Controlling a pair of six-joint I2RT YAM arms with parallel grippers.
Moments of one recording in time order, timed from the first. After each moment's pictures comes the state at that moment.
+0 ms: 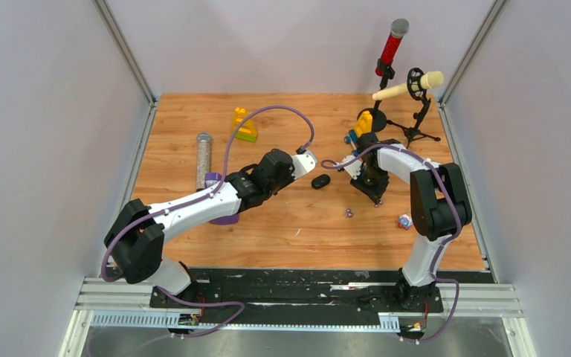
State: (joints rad) left arm -0.86 1.50 1.05 -0.21 -0.35 0.39; right arm 0.24 1.85 1.21 -0.85 0.05 -0.72
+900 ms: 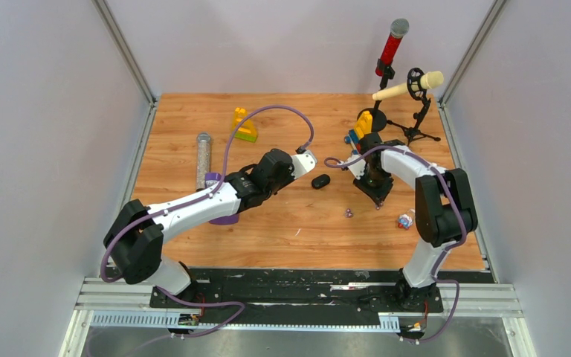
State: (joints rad) left arm -0.86 1.50 1.05 -0.21 -0.35 0.39; right arm 0.24 1.78 1.18 -0.90 0.06 -0.62
